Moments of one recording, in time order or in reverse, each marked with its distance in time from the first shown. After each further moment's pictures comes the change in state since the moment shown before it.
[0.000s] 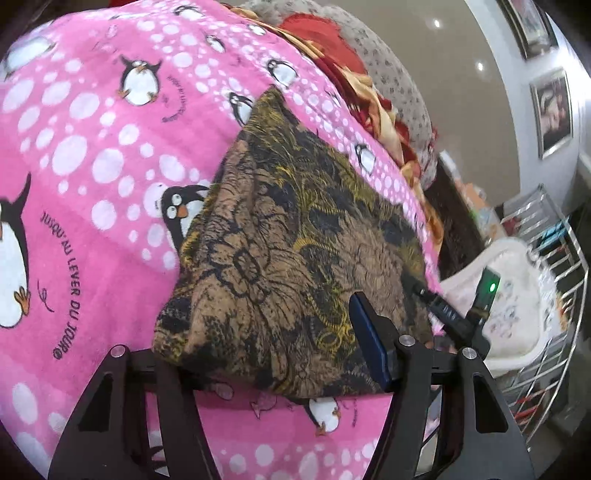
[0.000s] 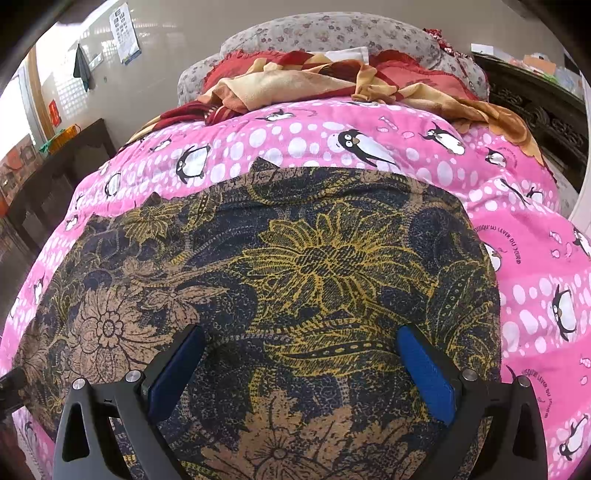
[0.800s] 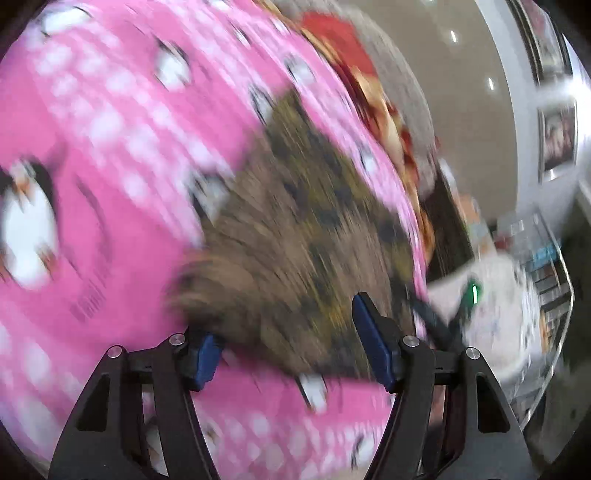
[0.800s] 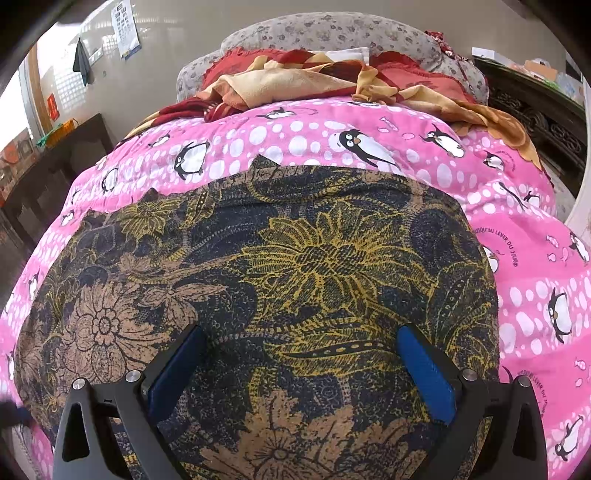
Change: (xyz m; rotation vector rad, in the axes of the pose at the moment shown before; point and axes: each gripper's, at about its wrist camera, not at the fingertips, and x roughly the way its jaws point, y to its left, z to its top) left arm -0.010 0.011 0.007 -0.116 0.005 -0.031; right arm 0.001 0.001 0.000 -0.018 0.005 -0.022
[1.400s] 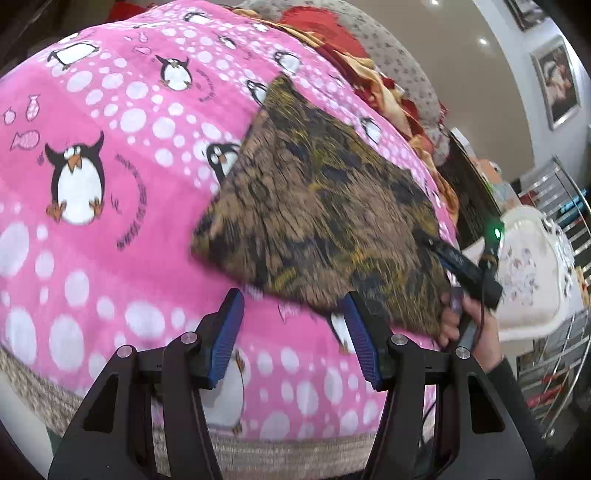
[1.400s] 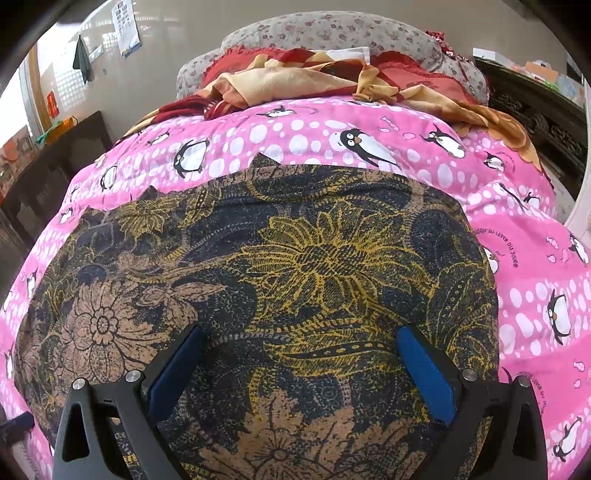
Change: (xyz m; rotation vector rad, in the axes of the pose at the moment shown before) left arm -0.014 -0.018 -0.045 0.186 0.035 0.158; right arm 0.001 0.001 0.000 -0.006 0.004 -0.008
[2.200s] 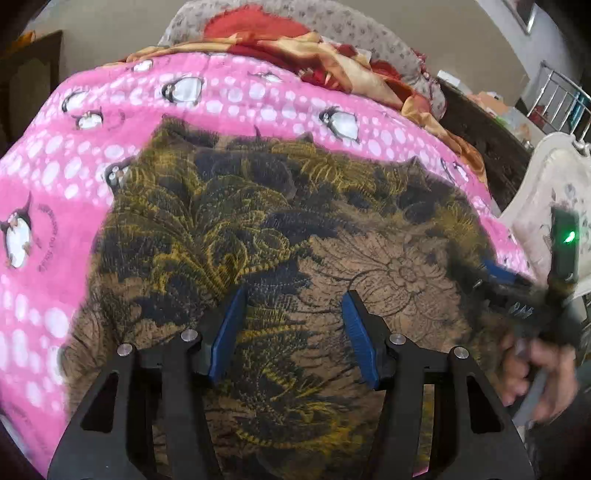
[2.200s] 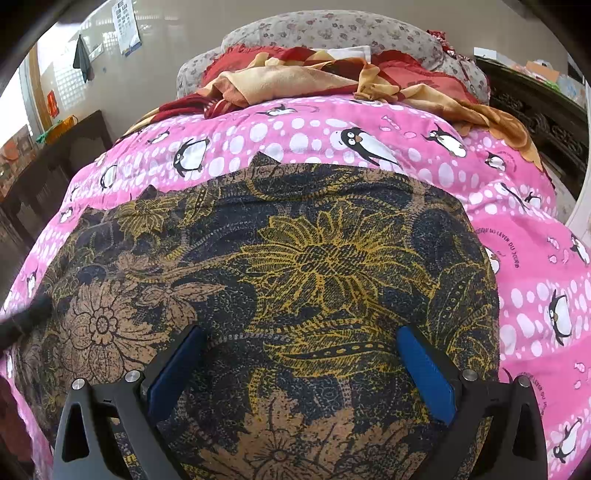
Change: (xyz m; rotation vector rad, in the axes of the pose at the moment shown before) left arm 0.109 -0.088 0.067 0.391 -0.059 0.145; right arm 0.002 0.001 0.001 -0.004 0.008 0.001
